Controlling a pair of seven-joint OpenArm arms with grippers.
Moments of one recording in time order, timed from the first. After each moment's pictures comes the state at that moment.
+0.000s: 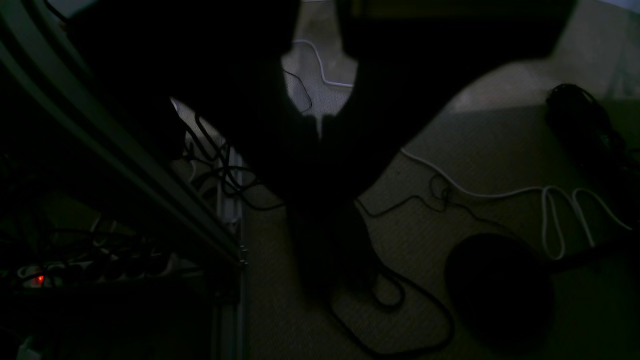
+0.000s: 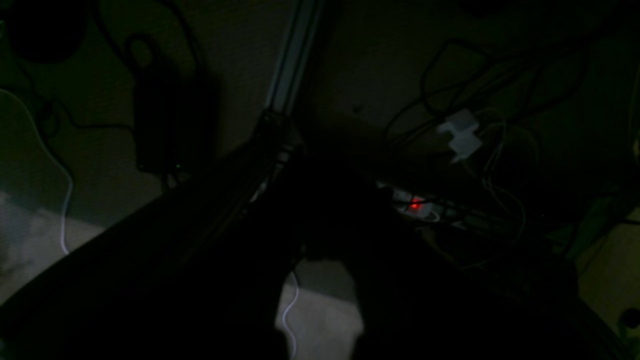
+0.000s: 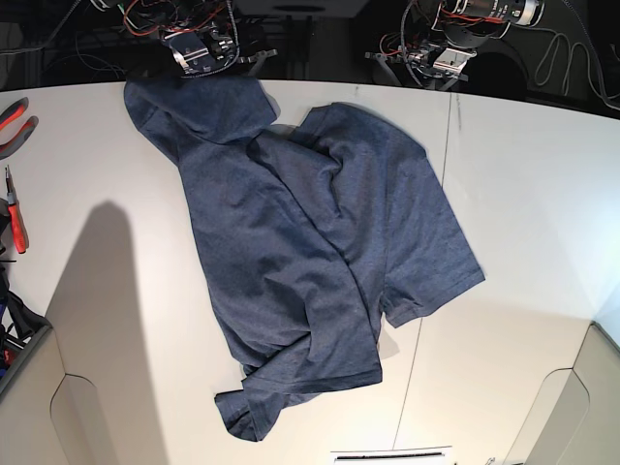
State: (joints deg) left arm -5.5 -3.6 1.8 10.0 4.6 -4.7 -1.4; right arm 3.1 -1.1 -18.8 16.9 -0.2 0.7 0.0
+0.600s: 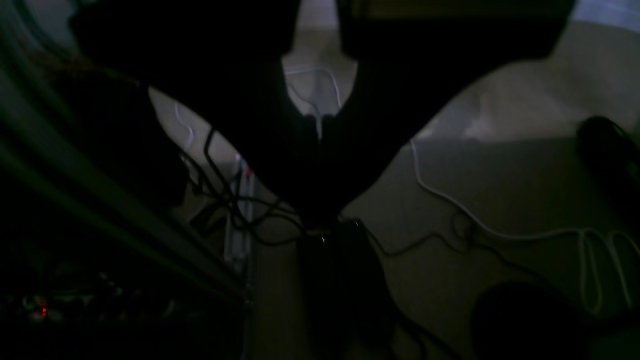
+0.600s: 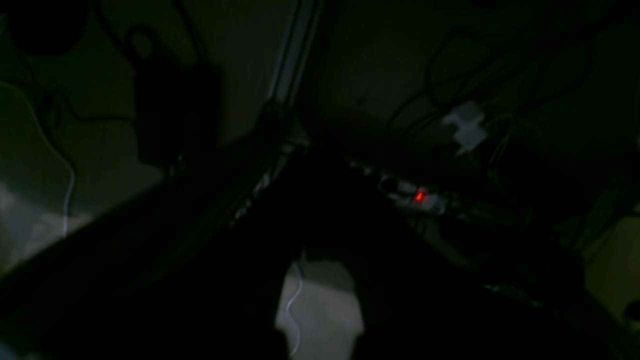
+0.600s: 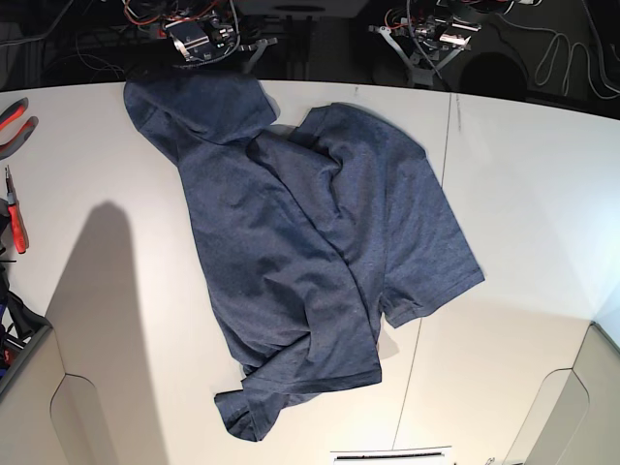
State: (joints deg) left arm -0.5 -4.9 1.8 10.3 1.0 -7.4 -1.4; right arm 0.3 -1.1 -18.8 17.1 -0.4 0.6 0.2
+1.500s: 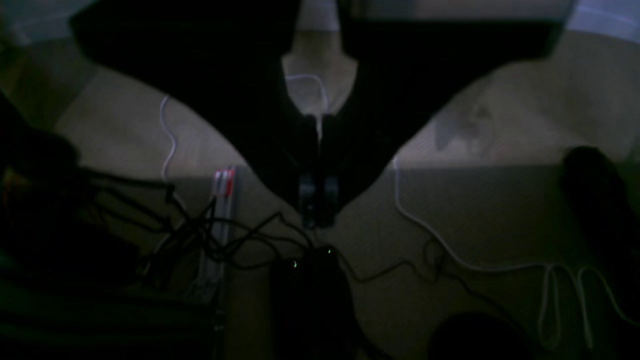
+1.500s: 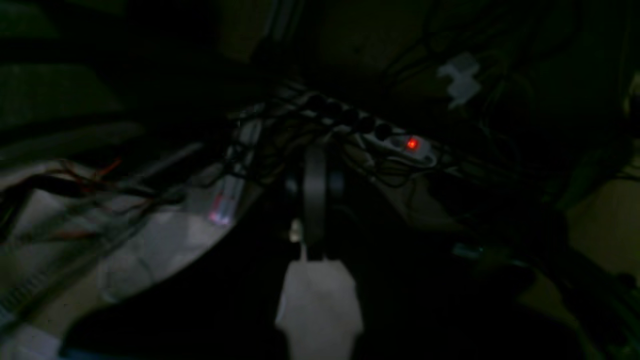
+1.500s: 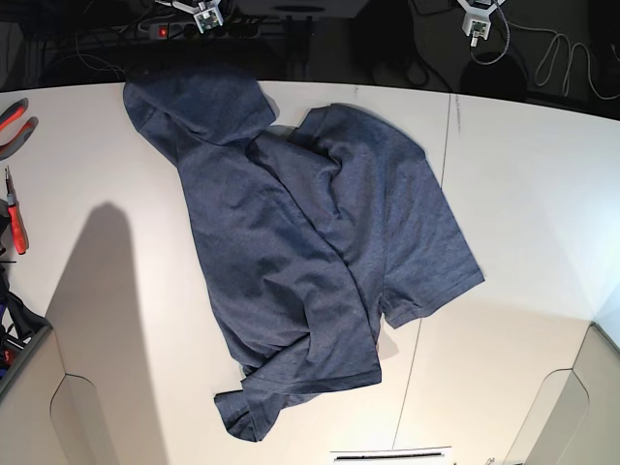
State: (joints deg) left arm 31.9 -14.6 1.8 51.1 -10.1 -9.5 2.5; right arm -28.5 7.8 -15.9 46.7 -4.7 -1.1 0.2
